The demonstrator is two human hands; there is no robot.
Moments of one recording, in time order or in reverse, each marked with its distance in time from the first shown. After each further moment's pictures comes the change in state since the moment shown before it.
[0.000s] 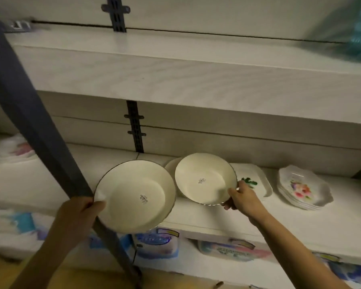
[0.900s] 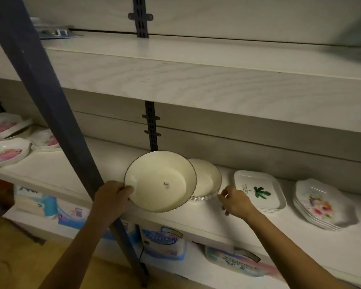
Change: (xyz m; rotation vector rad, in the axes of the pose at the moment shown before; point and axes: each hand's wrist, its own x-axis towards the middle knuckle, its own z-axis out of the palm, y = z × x) left_hand 0.010 0.017 0.041 -0.061 0.062 -0.023; right_hand 0.043 0.006 0.021 -0.503 -0.170 -0.099
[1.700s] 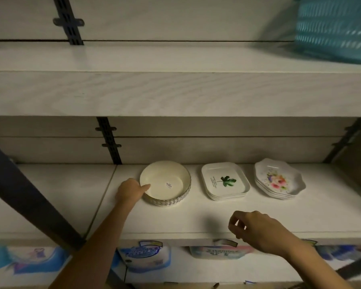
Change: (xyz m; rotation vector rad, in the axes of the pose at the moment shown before) left_hand 0.090 0.036 0.121 0.369 -0.194 0.060; right_hand -0.125 0.036 -0.044 -0.255 -0.084 0.039
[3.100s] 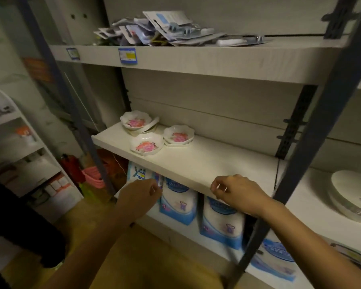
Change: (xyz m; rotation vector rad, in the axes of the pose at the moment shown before) left_hand -0.145 -0.412 -0.270 0.191 0.246 0.071; right_hand 0.030 -0.475 0.127 -0.161 0.054 -0.654
